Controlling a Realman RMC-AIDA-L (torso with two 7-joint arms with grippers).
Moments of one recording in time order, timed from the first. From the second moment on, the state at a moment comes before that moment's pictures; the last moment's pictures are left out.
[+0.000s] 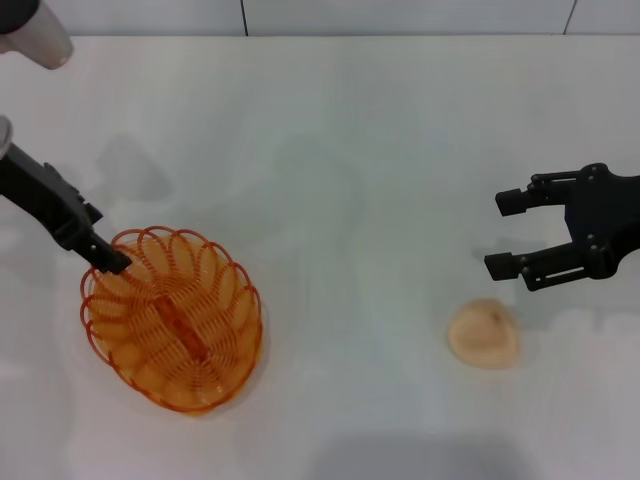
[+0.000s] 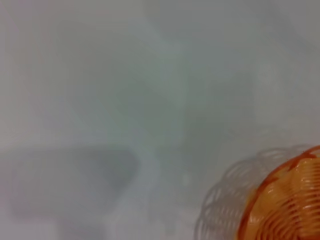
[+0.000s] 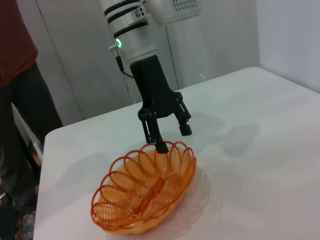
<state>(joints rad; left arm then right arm) -0.84 -1.93 0.90 0.80 2.77 1.61 -1.98 0.42 2.01 -1.05 -1.22 -1.91 -1.70 1.79</state>
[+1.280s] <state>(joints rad) -0.85 -1.98 0.92 0.75 2.76 1.58 -1.95 0.43 2.01 -1.05 -1.22 -1.91 -1.70 1.80</state>
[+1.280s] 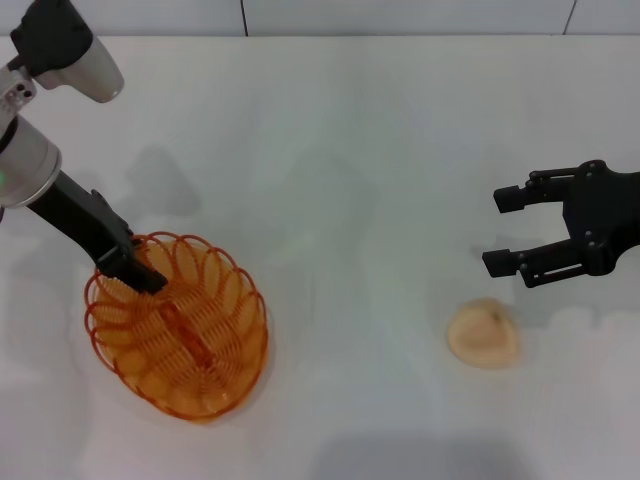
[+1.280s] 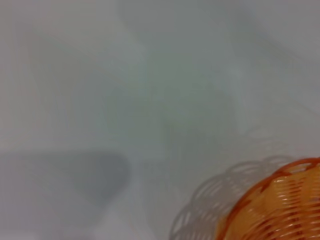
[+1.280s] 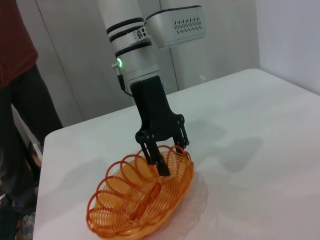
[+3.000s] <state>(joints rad) -0.84 -1.98 0.93 0.77 2.80 1.55 -2.00 0.43 2.01 -1.05 -1.23 -1.91 -1.70 1.81</state>
